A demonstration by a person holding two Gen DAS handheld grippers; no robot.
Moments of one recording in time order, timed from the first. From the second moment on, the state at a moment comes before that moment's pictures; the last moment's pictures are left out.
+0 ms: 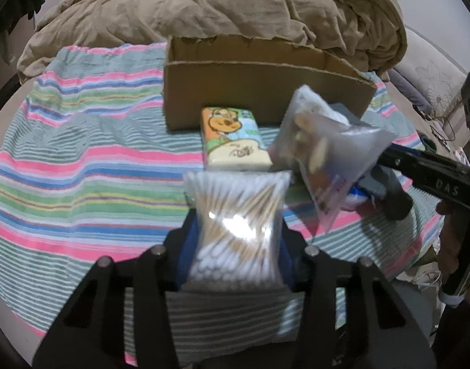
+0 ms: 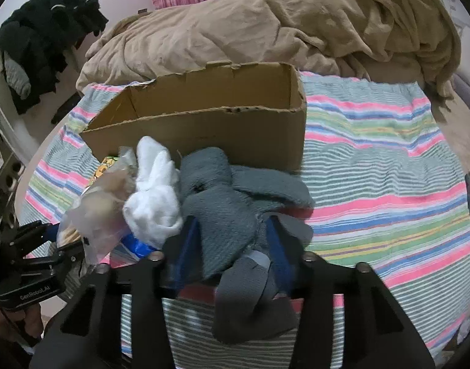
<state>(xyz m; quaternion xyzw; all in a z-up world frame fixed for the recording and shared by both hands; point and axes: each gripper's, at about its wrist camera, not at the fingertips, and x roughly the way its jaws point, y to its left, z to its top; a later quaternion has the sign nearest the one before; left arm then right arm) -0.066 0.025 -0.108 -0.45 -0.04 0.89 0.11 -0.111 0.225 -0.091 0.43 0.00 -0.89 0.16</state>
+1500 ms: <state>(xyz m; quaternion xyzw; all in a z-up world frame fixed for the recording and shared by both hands) -0.184 0.056 -0.002 -0.39 -0.06 0.91 0.16 -0.164 0.227 0.041 0.34 0.03 -0.93 0.15</state>
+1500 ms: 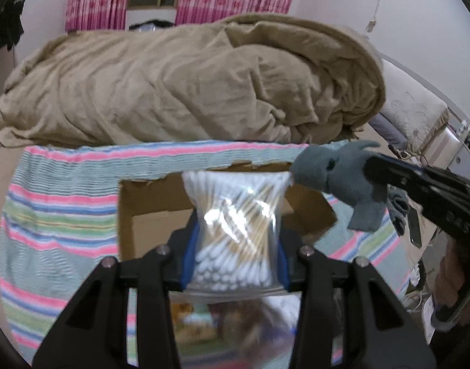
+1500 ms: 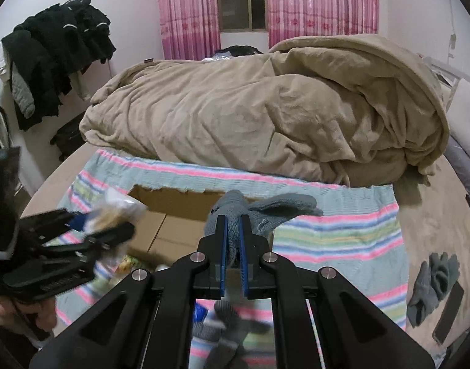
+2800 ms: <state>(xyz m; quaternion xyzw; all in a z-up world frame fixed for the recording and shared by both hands) -0.159 0.045 0.004 -0.42 -0.11 0.89 0.13 -0.164 0.248 0.006 0.38 -0.06 -0.92 0.11</state>
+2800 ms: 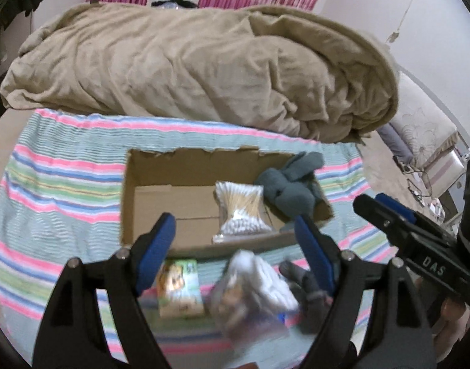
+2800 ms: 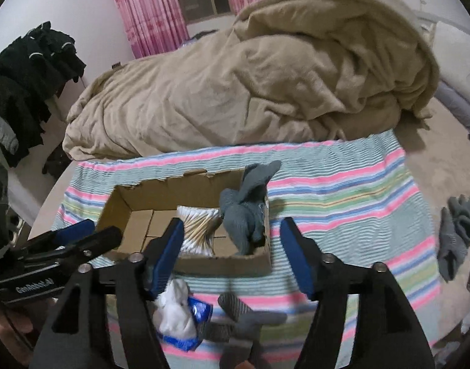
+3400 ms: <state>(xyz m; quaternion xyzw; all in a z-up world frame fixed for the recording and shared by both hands) -0.061 0.035 -0.003 -0.42 -0.10 0.89 0.12 -0.059 0.238 0.031 0.35 -0.03 -0.93 0.12</state>
